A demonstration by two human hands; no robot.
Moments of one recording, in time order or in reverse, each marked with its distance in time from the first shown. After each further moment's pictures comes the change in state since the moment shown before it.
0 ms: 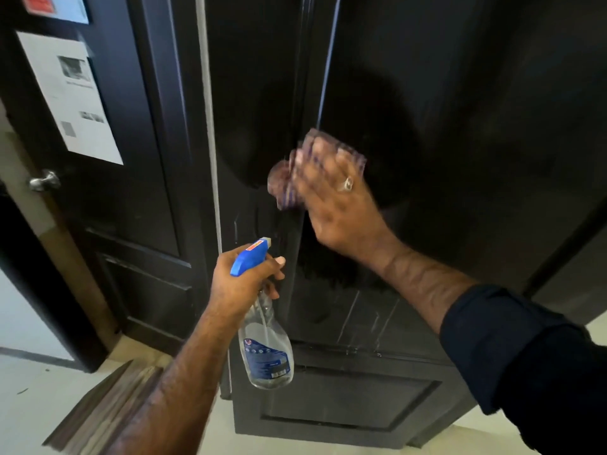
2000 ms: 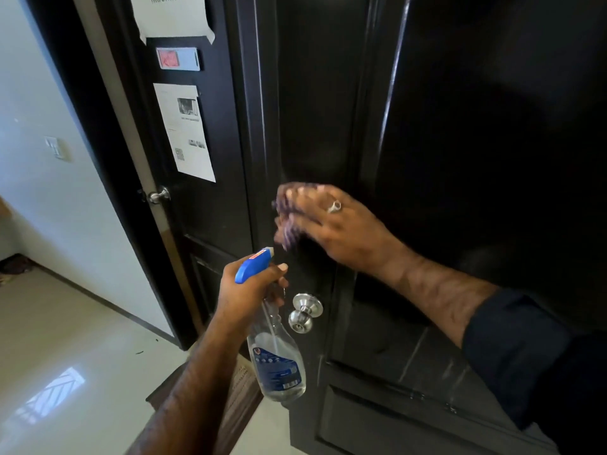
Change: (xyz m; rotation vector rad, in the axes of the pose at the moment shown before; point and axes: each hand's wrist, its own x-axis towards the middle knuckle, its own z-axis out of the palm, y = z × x) left_hand -0.005 0.012 -0.049 0.070 0.286 -0.002; right_hand 0.059 -0.044 0.038 0.223 0.060 -0.350
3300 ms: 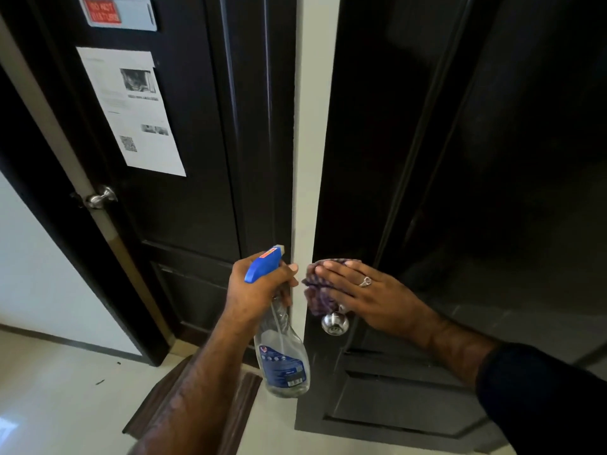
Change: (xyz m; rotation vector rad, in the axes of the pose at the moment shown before) left_hand 0.094 -0.033 -0.074 0.073 -0.290 -0.049; right_hand -0.058 -0.112 0.059 0.013 -0.407 0.013
